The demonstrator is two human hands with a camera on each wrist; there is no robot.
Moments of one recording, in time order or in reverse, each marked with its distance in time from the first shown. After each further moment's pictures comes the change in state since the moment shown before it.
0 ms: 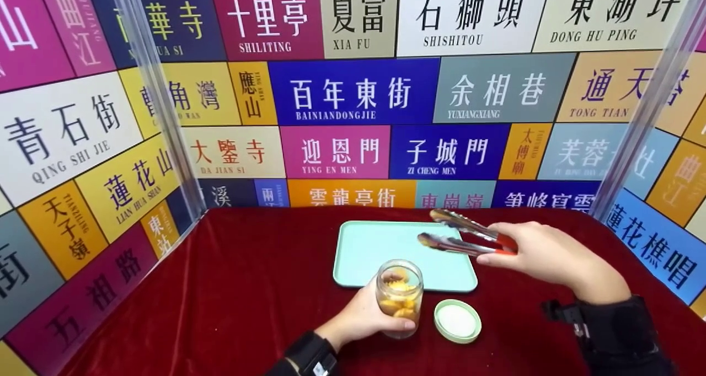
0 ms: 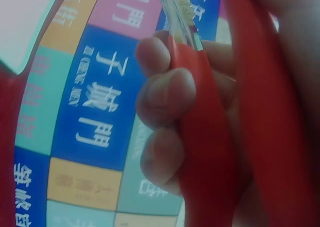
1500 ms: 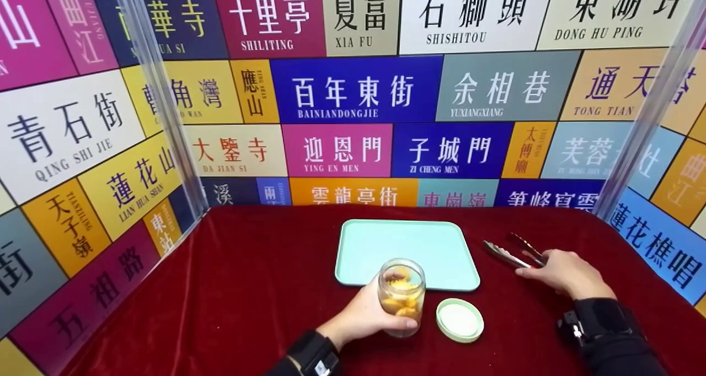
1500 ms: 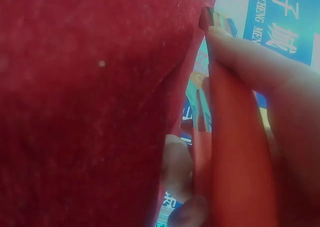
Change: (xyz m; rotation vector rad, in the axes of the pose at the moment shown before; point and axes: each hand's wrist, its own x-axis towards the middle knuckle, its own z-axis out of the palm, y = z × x) left_hand -0.003 0.005 0.001 0.023 0.022 -0.033; right_hand -0.002 0.135 0.081 0.146 -0.114 0.491
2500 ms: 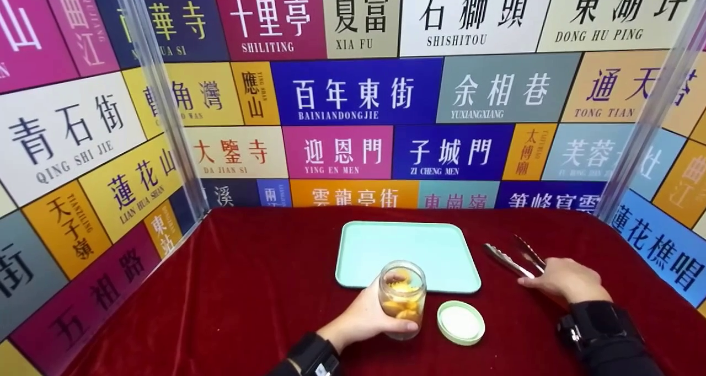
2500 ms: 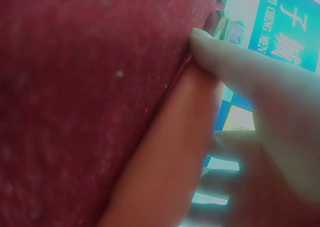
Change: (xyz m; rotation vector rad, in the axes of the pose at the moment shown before) left_hand 0.003 -0.004 -0.001 0.012 0.000 0.004; right_hand 0.001 -0.007 0.000 -0.165 -0.066 0.030
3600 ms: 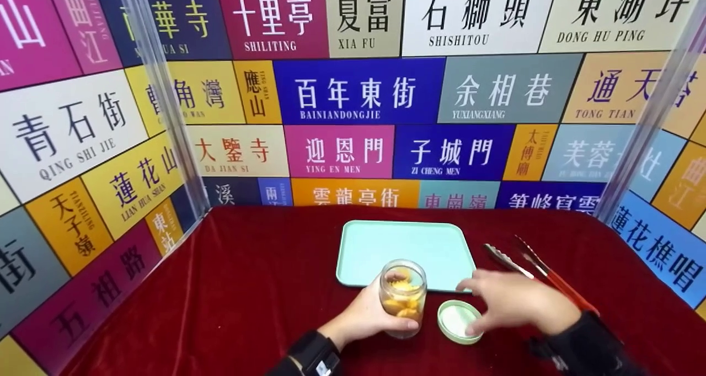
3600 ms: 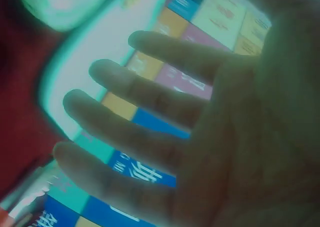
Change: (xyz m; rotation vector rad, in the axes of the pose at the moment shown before) left_hand -0.001 -0.001 0.000 -0.017 -0.004 -0.002; right_hand -0.082 -0.133 -0.001 -0.137 -0.025 -0.628
